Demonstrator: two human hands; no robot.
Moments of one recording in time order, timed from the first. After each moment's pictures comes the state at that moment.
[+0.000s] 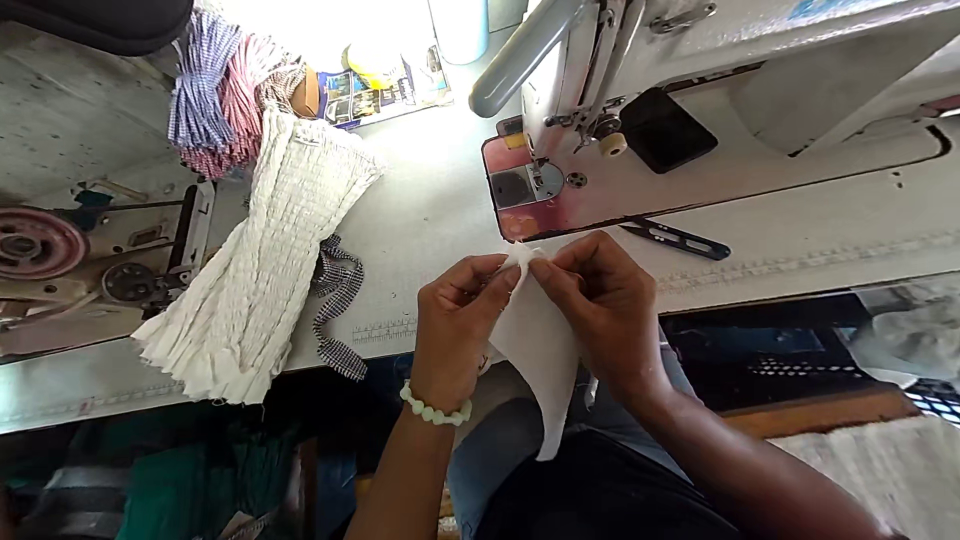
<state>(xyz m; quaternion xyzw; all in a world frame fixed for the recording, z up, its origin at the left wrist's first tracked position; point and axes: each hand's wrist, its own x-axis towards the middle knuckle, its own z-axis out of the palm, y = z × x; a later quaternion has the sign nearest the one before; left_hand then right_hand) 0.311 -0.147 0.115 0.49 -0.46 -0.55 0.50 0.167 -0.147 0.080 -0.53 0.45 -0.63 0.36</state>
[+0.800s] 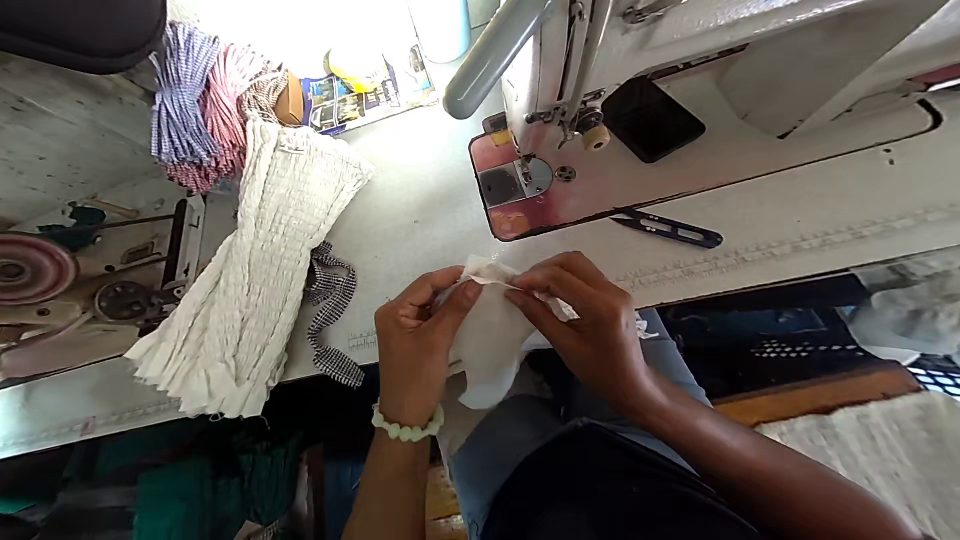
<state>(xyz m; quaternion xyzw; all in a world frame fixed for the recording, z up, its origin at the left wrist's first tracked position) 0.330 -0.141 0.111 0.55 -0.52 -0.42 0.51 0.160 -0.142 0.052 -0.67 0.47 -0.55 0.20</state>
